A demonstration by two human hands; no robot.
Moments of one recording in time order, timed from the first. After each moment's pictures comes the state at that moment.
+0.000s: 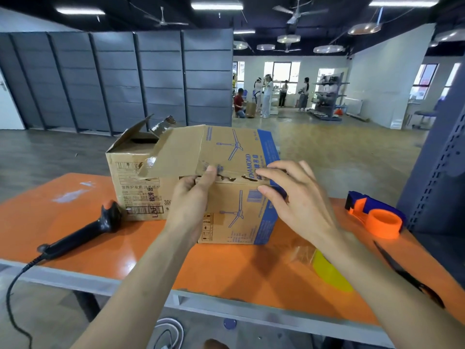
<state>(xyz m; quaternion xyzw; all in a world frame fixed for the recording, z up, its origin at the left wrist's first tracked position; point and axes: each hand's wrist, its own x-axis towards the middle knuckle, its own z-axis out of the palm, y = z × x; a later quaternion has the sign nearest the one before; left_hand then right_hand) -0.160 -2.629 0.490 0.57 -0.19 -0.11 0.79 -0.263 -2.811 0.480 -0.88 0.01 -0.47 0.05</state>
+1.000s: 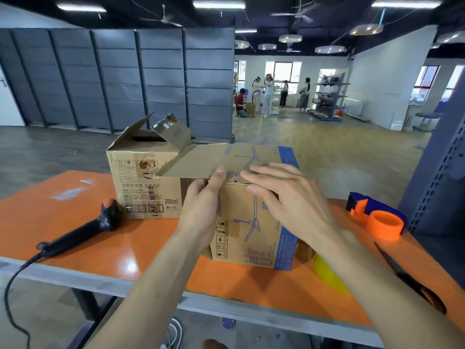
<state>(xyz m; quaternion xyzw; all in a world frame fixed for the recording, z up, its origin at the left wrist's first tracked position) -0.161 -2.644 0.482 0.55 -0.15 -0.14 0.81 -0.261 -2.790 0.495 -0.92 0.01 -0.40 0.03</state>
